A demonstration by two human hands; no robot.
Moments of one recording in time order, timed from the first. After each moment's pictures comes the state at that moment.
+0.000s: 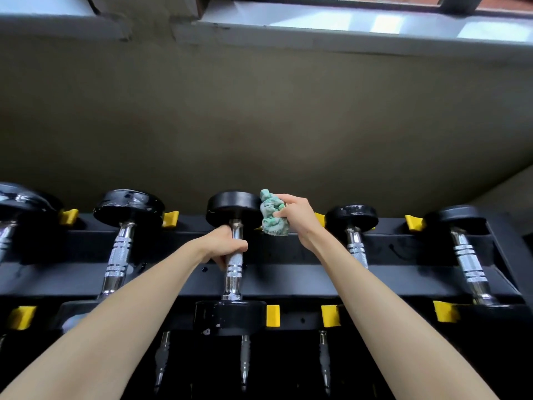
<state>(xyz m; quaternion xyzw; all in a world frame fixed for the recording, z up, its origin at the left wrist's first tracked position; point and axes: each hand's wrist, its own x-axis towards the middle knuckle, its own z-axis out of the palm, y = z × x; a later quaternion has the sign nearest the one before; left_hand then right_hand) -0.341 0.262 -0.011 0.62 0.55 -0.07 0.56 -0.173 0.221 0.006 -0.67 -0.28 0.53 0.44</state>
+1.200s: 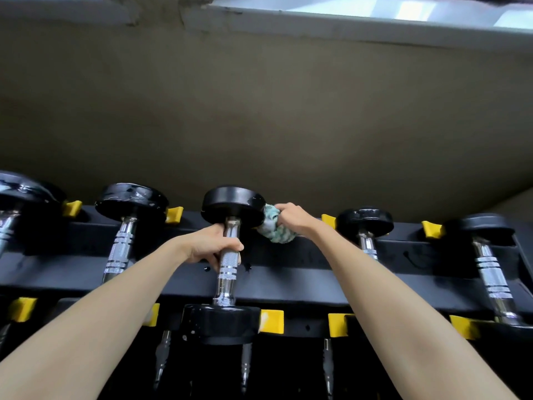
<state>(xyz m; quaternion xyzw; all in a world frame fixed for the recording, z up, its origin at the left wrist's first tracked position) -0.369 0.278 -0.021 0.59 0.49 -0.07 0.64 -0.162 0.258 -0.035 -0.71 -0.51 0.47 0.12</state>
